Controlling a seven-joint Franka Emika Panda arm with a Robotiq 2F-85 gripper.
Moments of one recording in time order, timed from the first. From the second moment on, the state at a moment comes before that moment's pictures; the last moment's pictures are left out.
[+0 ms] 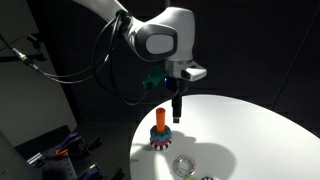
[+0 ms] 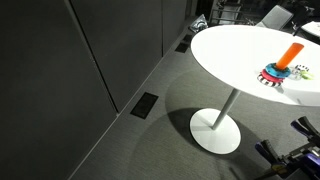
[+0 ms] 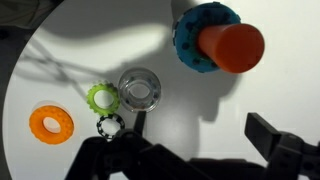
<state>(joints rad) -0.25 0.18 -0.19 -2.16 -0.02 2.32 0.45</state>
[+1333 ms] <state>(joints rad) -0.26 0.34 -0.28 -2.09 0.04 2.35 0.39</state>
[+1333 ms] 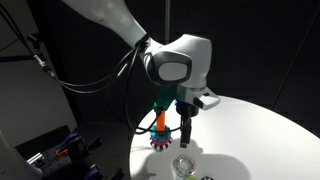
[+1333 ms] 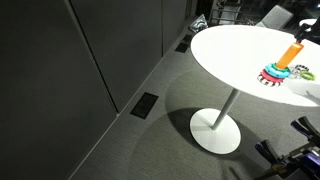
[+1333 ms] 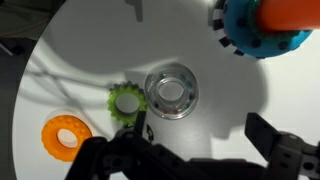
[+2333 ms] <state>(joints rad) -0.27 0.60 -0.28 -1.96 0.10 2.44 0.39</state>
